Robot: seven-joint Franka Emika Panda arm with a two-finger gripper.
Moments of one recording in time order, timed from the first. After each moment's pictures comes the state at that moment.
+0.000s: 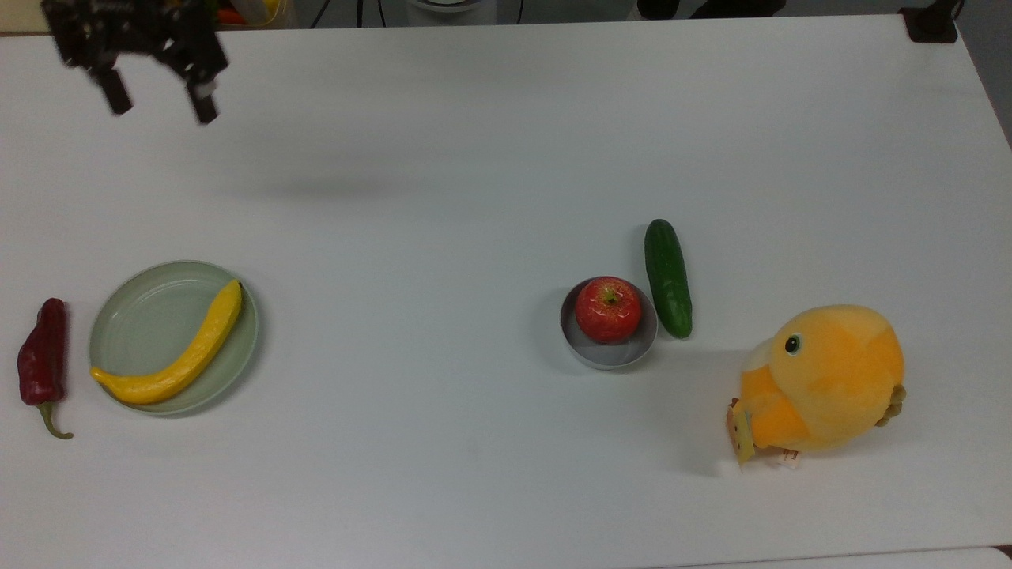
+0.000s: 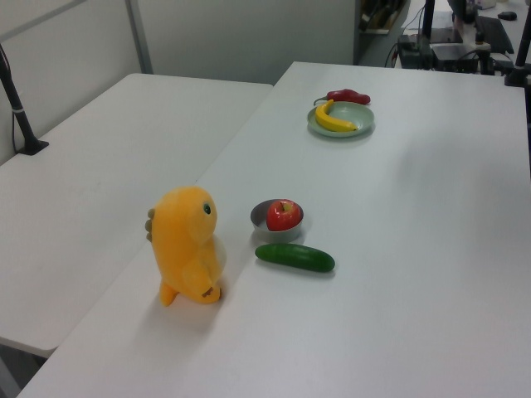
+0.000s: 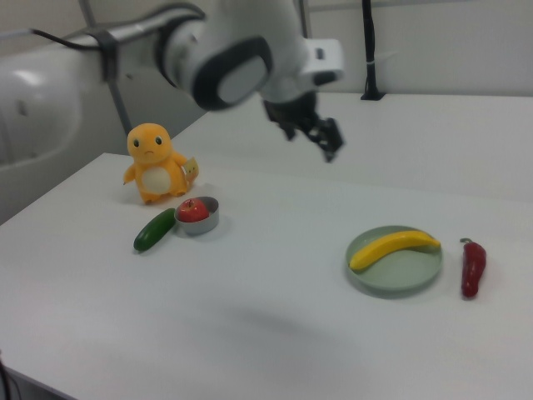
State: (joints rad) arm -0.07 0.13 -0.23 -1.57 0.28 2.06 -0.14
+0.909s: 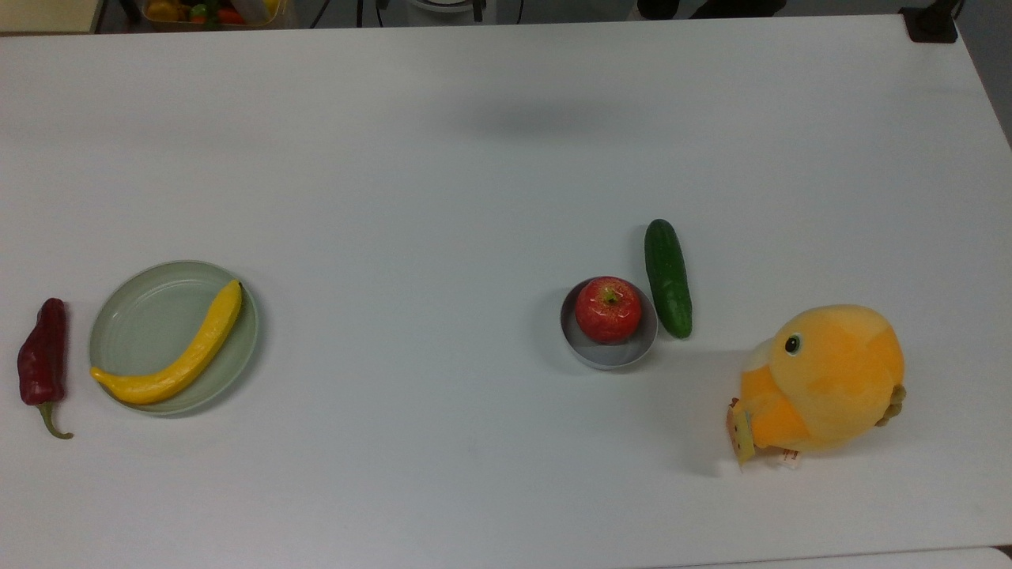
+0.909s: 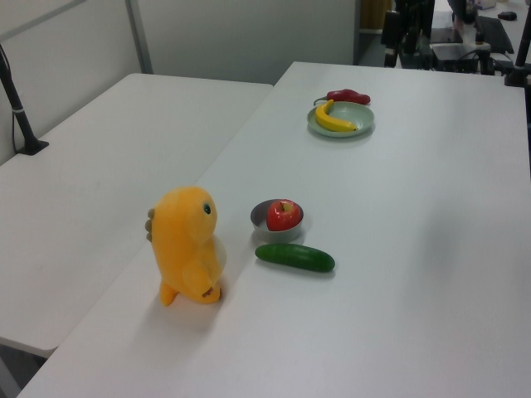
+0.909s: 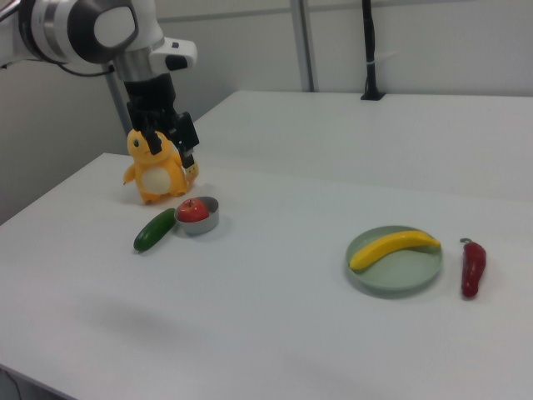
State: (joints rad) arm 0.02 -0.03 0.08 -1.63 0.05 1.65 0.21
